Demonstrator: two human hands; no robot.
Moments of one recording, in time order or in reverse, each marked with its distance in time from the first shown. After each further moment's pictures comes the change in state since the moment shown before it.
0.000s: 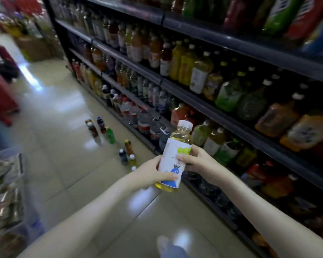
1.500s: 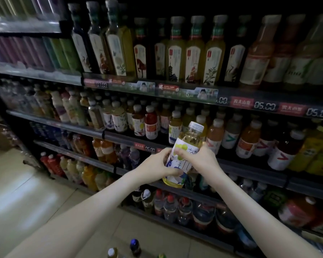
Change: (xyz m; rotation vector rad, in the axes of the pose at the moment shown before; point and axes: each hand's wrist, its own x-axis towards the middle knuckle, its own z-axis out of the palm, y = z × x) left_hand 0.385 0.123 -0.840 0.567 -0.198 0.401; right_hand 0.816 -0.288 0.204 -0.221 0.971 -0.020
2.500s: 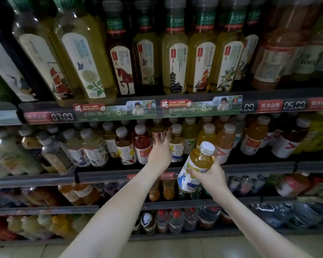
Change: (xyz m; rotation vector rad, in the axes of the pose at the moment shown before) left_hand 0.228 -0.091 -0.074 0.474 0.112 0.192; right_hand 0.098 0.016 0.089 0.125 0.478 0.166
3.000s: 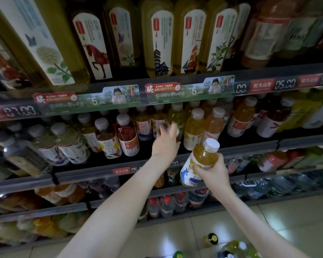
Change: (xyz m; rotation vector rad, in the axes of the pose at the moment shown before) left_hand 0.008 0.030 0.037 0.106 0.006 0.129; right_hand -0.010 0.035 -0.013 -0.007 0.160 0.091
